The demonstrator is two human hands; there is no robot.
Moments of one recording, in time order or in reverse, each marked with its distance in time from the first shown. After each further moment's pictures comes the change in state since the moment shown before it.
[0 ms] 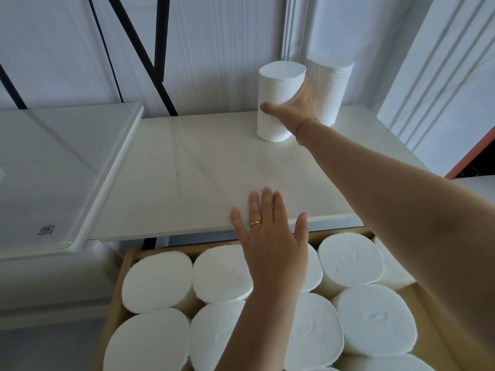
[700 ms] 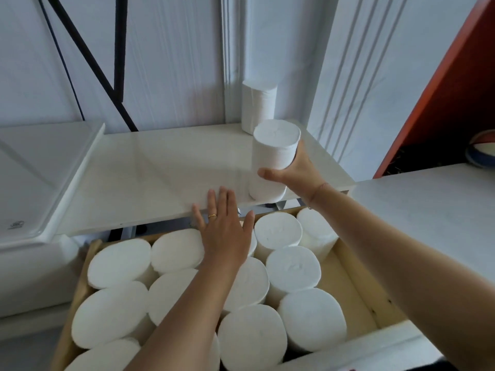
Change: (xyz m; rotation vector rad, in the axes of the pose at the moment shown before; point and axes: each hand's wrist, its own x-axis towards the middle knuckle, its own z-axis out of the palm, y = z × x) left_hand -0.013 0.004 0.009 0.129 -0.097 0.090; right_hand -0.167 -0.001 -0.135 0.034 -0.134 -0.002
